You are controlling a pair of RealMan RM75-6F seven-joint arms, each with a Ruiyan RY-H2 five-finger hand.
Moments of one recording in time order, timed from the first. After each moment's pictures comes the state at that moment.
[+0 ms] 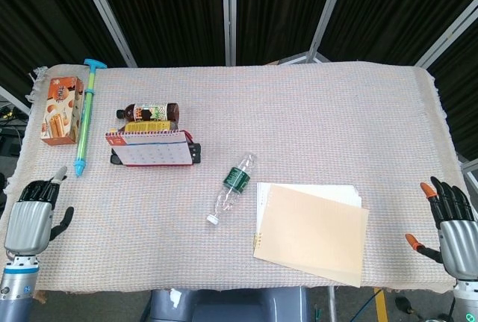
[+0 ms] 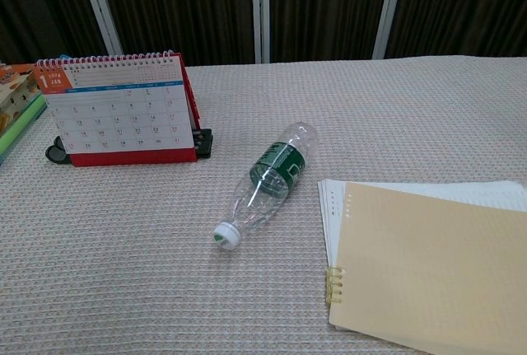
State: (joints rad) left arm -0.10 -1.35 -0.07 -1.55 1.55 1.58 0.22; right arm 0.01 -1.14 0.06 -1.54 -1.61 1.63 0.08
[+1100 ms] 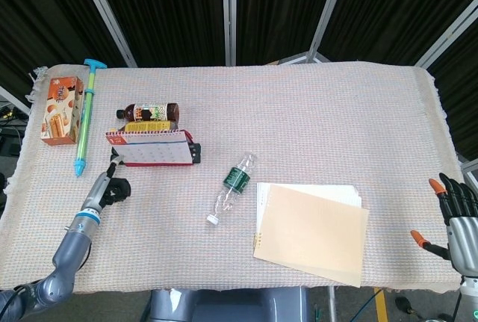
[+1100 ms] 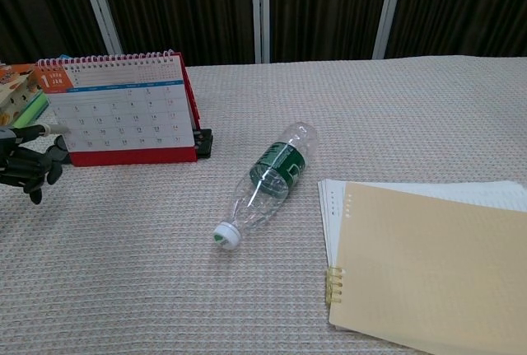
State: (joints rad) left arm -0.44 -1.43 -0.28 -1.59 0.79 0.84 -0.23; right arm 0.02 -1.12 0.07 -1.53 -1.58 1.62 0.15
